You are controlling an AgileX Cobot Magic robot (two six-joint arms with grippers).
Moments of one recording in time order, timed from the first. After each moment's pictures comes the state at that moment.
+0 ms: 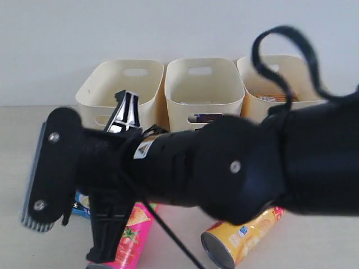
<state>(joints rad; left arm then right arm) -0.01 0.00 0.00 -0.02 0.31 0.00 1.08 1.61 -1.00 0.64 -0.07 -1.40</state>
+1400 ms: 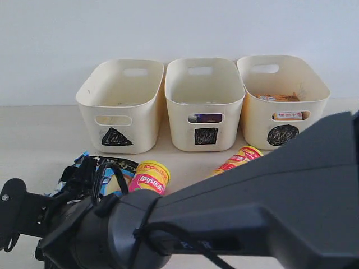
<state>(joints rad) -0.01 0.00 0.00 -0.02 0.31 0.00 1.21 2.19 -1.43 1.61 -0.44 -2.12</state>
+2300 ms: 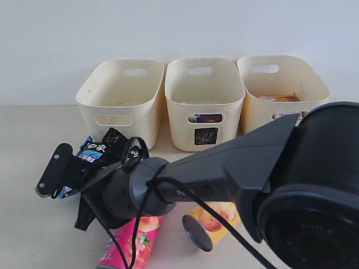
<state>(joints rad) -0.01 0.00 0.00 -0.02 0.31 0.00 1.04 2.34 -1.60 1.63 -0.41 -2.12</state>
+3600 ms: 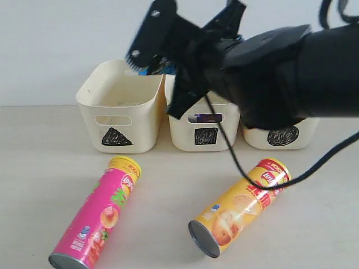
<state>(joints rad) -0.01 0.00 0.00 -0.02 0.31 0.00 0.85 1.61 -1.15 1.41 -0.55 -2.12</state>
